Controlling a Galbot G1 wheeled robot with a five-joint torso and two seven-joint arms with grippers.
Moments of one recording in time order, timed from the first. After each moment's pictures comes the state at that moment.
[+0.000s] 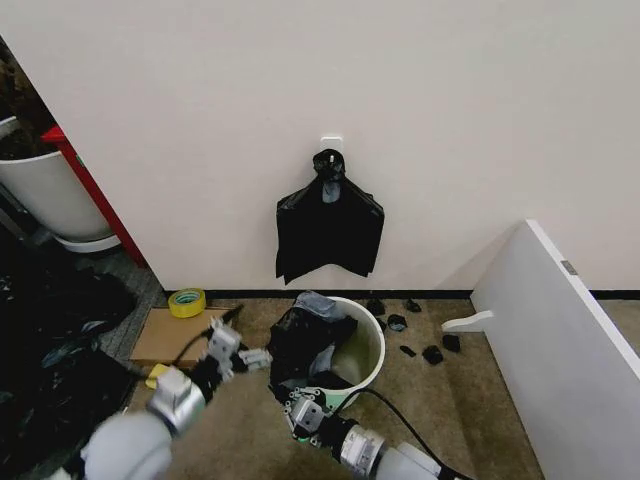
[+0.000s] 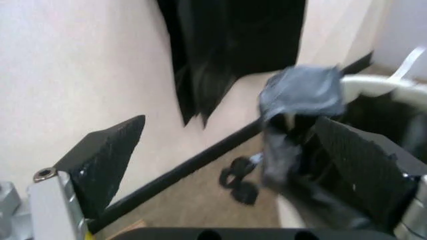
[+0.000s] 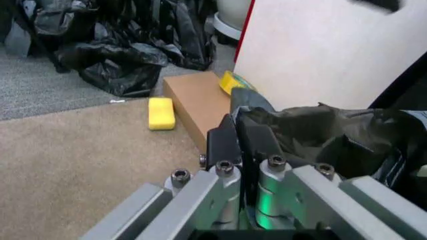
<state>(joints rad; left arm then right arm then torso) 1.43 -0.68 -0.31 -2.12 -0.45 0.11 -0.06 -1.16 1.00 -0.37 1.94 -0.04 -0.04 -0.03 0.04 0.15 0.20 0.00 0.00</state>
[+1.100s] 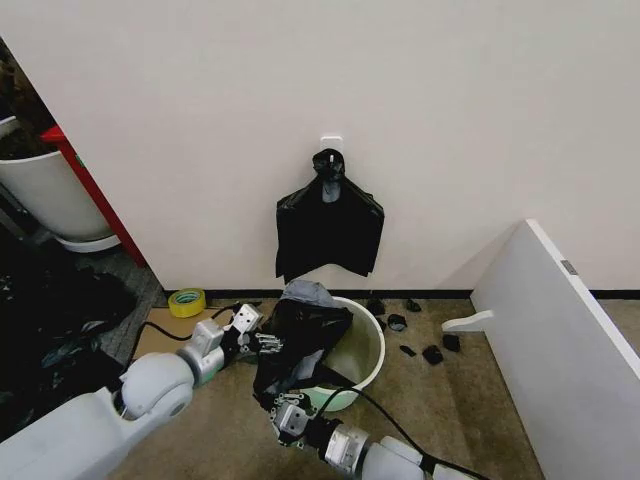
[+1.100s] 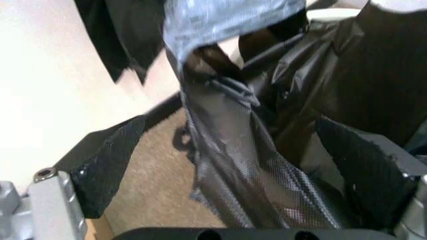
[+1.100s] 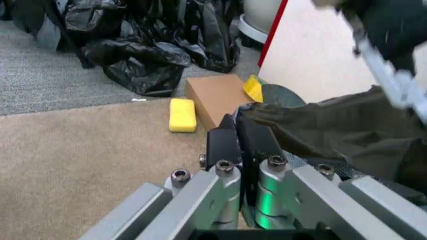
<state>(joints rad) 0.94 -0.61 0.14 -1.96 -0.68 0.33 -0.04 -1.03 1.00 -0.51 1.88 0.00 -0.04 -0.01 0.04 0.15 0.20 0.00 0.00</state>
